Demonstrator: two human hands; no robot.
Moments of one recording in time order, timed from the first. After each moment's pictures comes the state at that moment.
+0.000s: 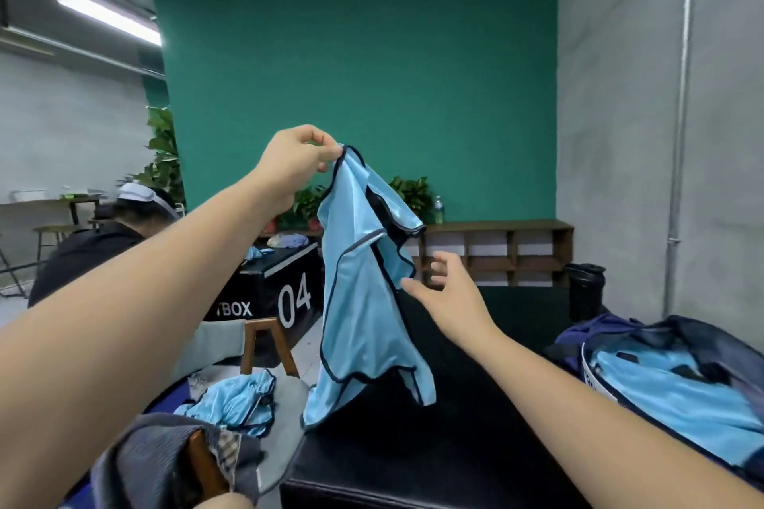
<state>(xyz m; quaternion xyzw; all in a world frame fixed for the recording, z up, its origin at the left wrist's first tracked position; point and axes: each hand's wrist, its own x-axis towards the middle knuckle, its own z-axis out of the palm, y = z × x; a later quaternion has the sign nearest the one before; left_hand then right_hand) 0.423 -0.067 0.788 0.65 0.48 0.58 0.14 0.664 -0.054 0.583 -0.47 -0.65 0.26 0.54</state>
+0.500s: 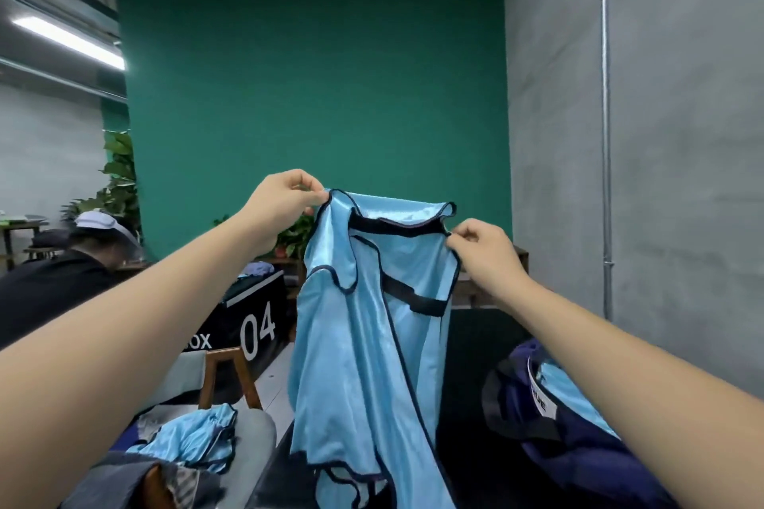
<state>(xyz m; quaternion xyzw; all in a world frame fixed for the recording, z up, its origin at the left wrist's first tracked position) 0.443 -0.095 0.772 0.68 0.46 0.55 0.16 0.757 -0.094 0.680 -0.50 -0.62 0.11 0.59</state>
